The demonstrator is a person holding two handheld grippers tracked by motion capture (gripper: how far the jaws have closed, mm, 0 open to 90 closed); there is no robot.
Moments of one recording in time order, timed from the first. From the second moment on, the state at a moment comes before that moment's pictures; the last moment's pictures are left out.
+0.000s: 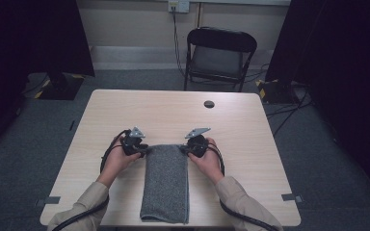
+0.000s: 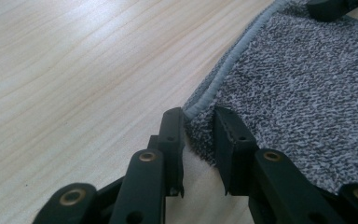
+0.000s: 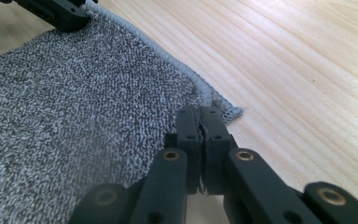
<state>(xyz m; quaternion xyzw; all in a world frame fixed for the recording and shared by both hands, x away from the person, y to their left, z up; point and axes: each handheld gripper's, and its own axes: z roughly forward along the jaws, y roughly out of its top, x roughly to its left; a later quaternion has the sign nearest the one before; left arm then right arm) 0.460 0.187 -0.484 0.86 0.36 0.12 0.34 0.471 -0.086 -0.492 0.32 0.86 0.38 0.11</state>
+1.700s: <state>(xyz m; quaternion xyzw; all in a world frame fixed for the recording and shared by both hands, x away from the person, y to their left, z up) 0.427 0.172 -0.435 0.86 0.29 0.10 0.40 0.419 -0.138 -0.447 0.31 0.82 0.47 0.10</state>
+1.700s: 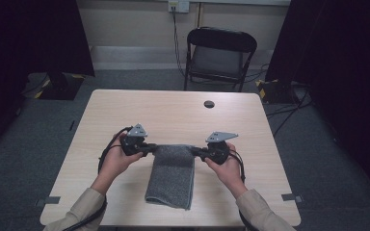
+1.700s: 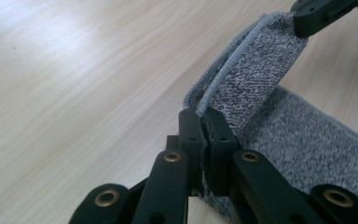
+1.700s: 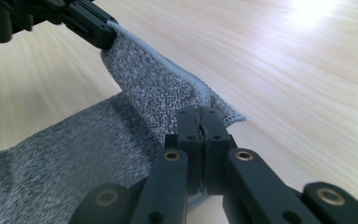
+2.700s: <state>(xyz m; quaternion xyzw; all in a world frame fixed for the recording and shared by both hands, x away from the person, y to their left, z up) 0.412 0.166 -0.477 0.88 0.30 0.07 0.37 0.395 -0.133 -0.491 0.30 0.85 0.42 0.09</state>
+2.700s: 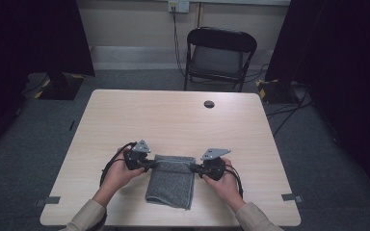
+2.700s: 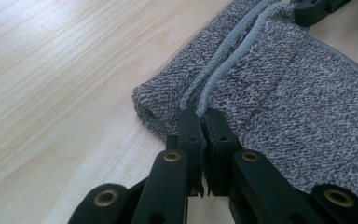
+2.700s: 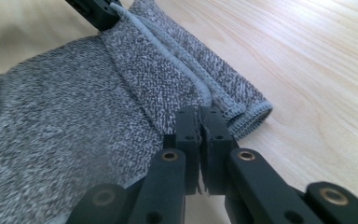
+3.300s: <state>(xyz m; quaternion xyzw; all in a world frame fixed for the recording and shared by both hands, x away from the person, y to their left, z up) 0.457 0.158 -0.474 0.86 0.33 0.07 0.38 0.447 -0.136 -0.489 0.33 0.84 0.42 0.10</state>
